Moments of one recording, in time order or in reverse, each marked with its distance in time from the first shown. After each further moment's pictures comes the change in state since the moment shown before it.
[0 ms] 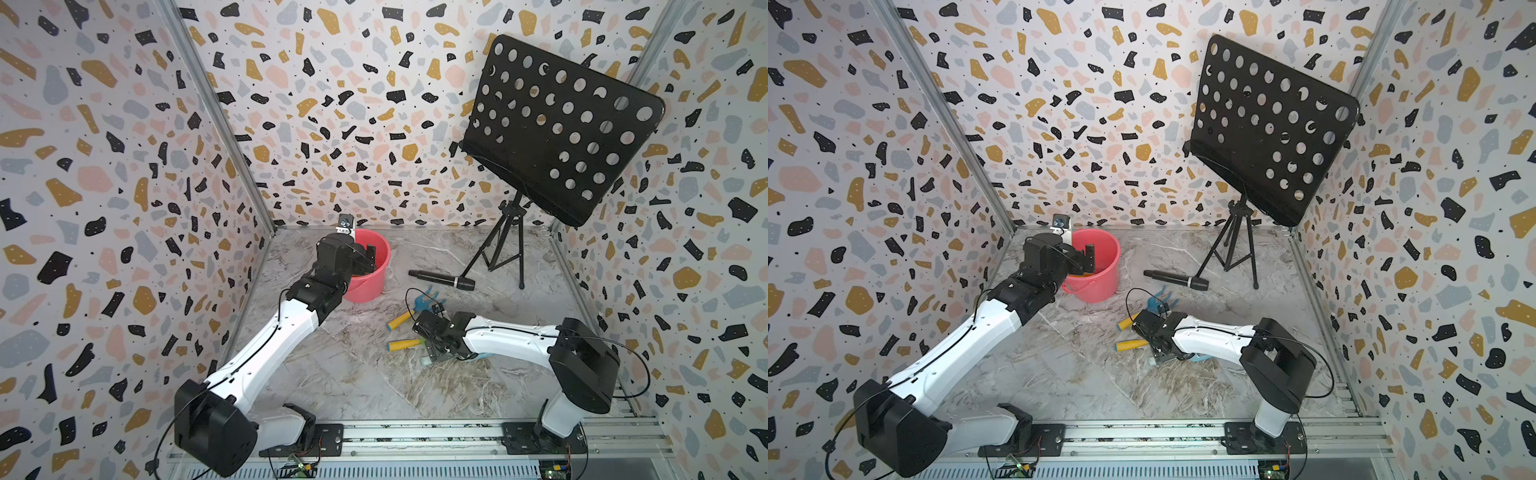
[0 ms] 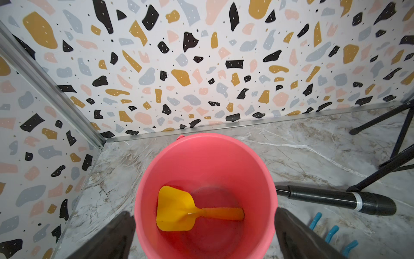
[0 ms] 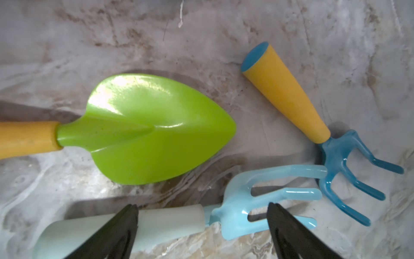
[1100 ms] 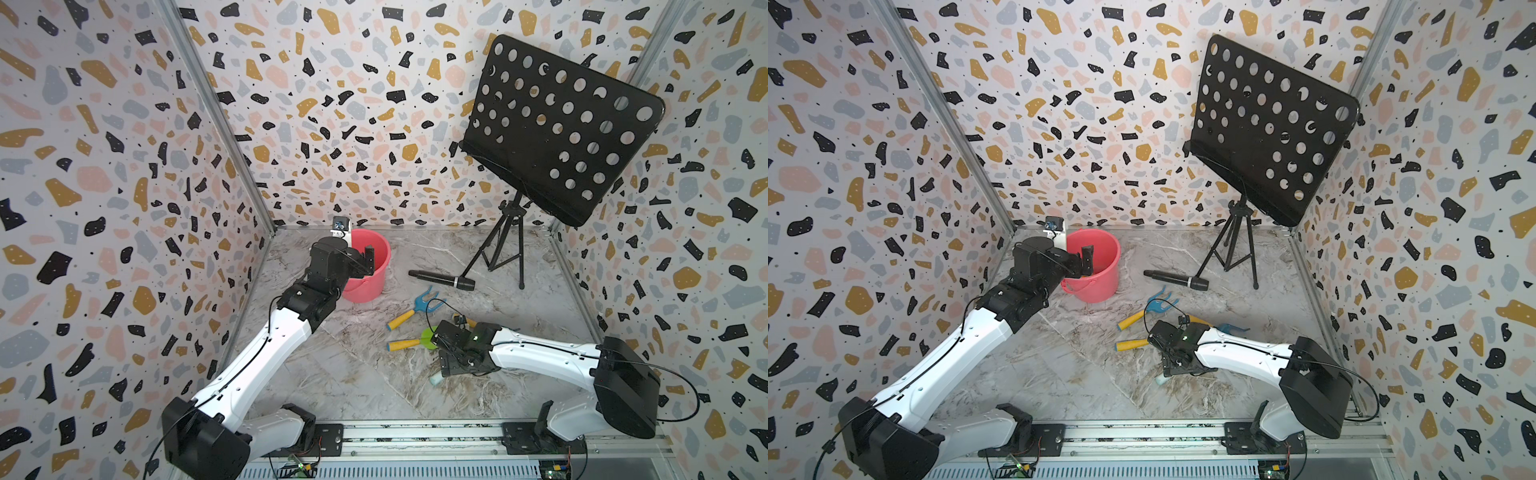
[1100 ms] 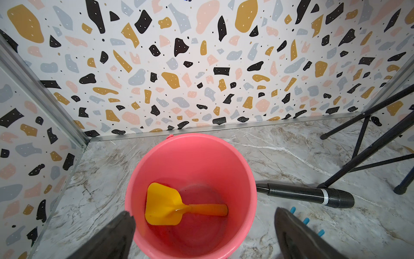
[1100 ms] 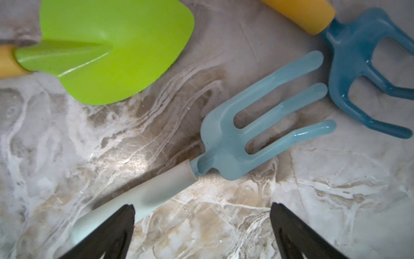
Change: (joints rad) left arm 0.000 -0.053 -0.024 -0.026 0.073 -0.047; right arm 0.011 -0.211 -0.154 -0.061 -0.156 0.248
